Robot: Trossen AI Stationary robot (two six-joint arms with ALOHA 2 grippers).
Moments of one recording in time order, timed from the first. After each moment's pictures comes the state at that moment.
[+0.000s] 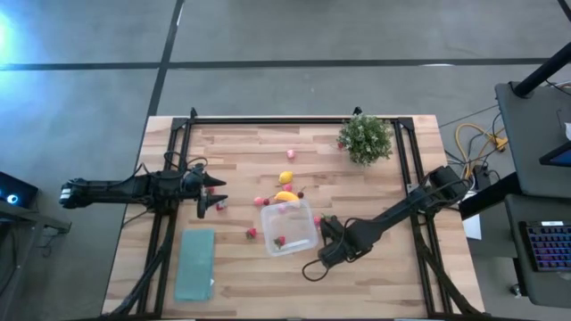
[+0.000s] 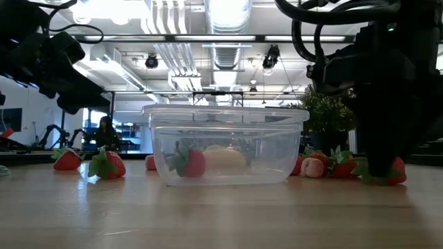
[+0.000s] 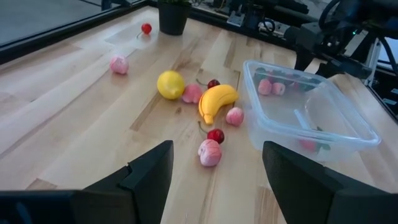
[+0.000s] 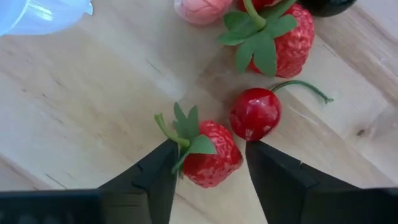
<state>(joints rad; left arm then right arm) 0.02 0.19 0.11 -0.30 -0.13 -0.28 0.49 1.87 1.17 -0.80 0.13 1.38</state>
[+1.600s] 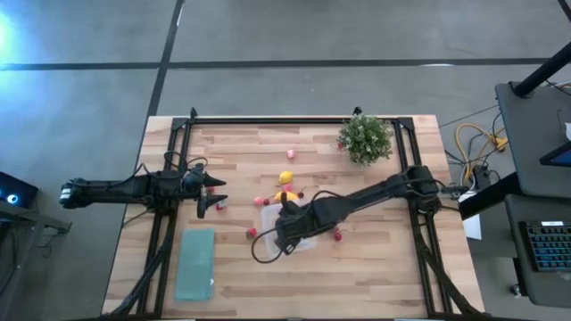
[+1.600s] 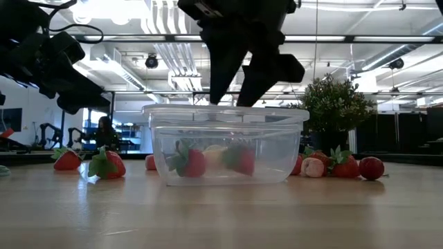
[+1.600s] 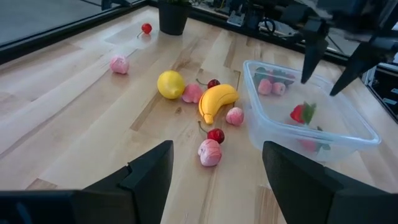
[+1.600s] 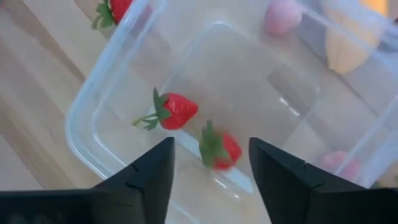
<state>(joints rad) 0.02 0.19 0.11 -0.30 -0.13 -0.28 0.28 2.05 1.70 -0.87 0.14 0.99</state>
